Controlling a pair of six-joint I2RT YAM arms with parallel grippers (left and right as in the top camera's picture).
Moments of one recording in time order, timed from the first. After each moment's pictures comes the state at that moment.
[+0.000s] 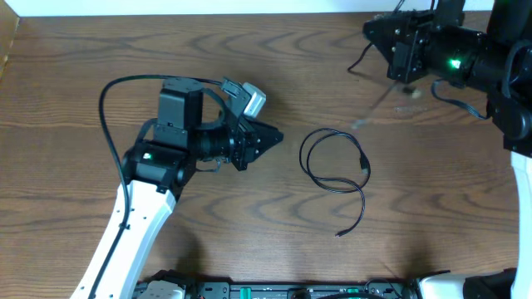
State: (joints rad) left arm -0.27 1.24 1.08 -0.58 0.87 0.03; right arm 0.22 1.54 2.17 -1.12 -0.55 0.23
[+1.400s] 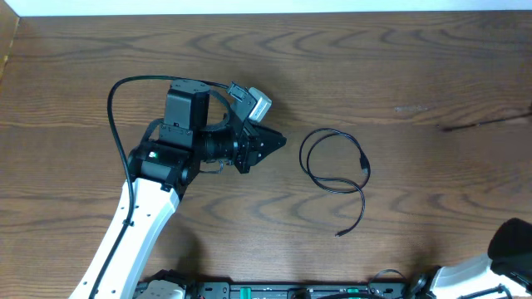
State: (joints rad) left arm -0.29 1.25 1.07 -0.58 0.87 0.07; right arm -0.58 1.76 2.18 -1.20 0.06 0.24
